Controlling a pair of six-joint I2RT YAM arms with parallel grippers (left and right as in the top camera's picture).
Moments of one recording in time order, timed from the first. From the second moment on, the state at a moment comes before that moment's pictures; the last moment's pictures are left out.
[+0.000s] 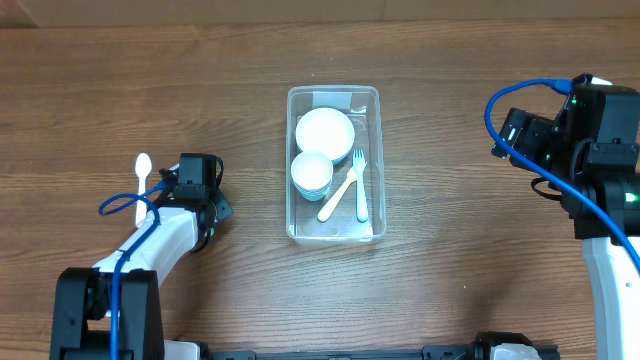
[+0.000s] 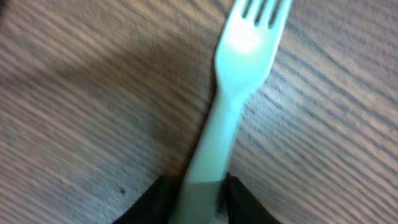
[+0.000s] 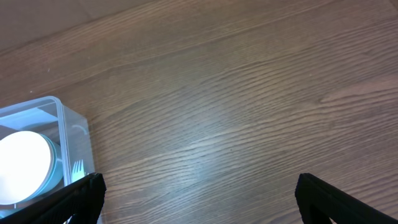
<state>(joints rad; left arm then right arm) -0.07 1.58 0.69 -0.33 -0.22 -0.61 -0.04 1.20 1.40 -1.04 0.13 0.25</state>
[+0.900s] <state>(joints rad) -0.07 1.61 1.02 -0.70 -0.20 -0.58 -0.04 1.20 1.40 -1.04 0.13 0.25</state>
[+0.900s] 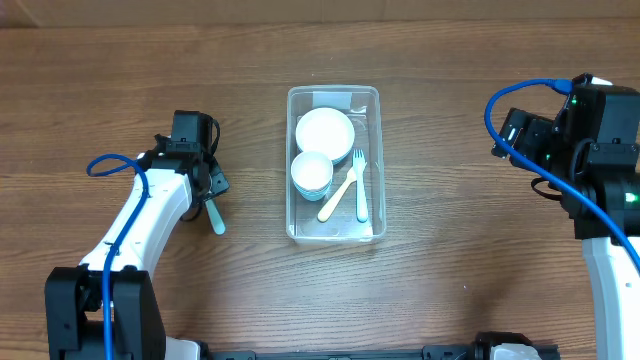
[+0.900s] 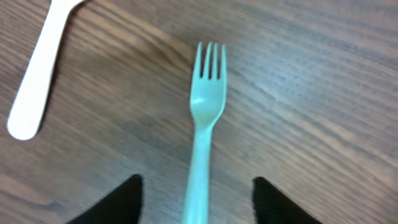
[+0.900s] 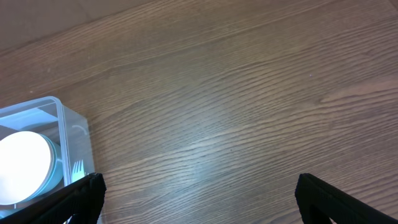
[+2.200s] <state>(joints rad) -0.07 1.54 0.97 -0.62 -0.19 -0.60 -0.04 1.20 1.40 -1.04 0.13 0.25</state>
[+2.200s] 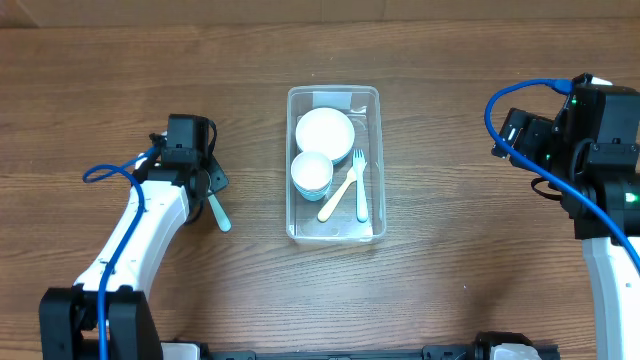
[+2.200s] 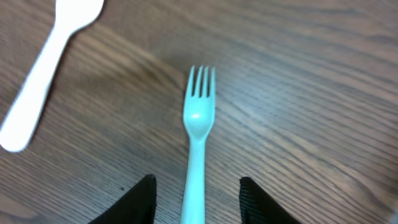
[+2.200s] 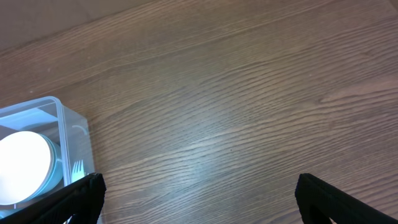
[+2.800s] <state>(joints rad) -0.07 1.73 0.92 -0.58 -0.16 -0.70 -0.04 1.20 1.40 -1.04 0.13 0.25</state>
